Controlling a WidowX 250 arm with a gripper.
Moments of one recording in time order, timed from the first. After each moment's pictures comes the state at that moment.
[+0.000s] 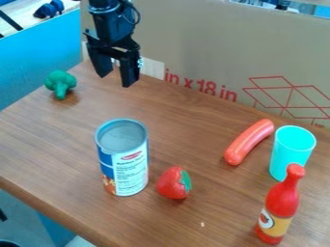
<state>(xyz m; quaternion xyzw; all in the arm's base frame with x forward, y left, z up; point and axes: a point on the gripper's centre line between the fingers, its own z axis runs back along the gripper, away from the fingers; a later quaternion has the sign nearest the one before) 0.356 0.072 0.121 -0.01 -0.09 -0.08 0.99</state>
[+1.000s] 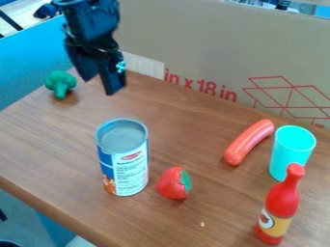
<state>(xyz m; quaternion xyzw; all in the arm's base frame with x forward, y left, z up) 0.276 0.062 0.154 -0.02 -0.12 -0.11 0.99</state>
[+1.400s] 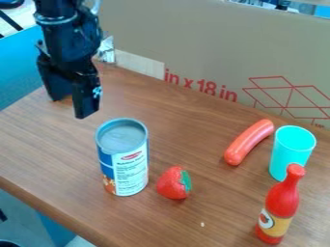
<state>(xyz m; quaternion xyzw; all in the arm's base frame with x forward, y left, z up) 0.246 0.057 0.137 0.03 -0.04 -0.12 0.99</state>
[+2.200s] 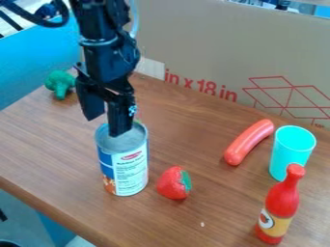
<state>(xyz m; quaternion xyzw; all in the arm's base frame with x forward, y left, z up) 0.259 0.020 0.114 -0.01 -0.01 -0.15 0.99</state>
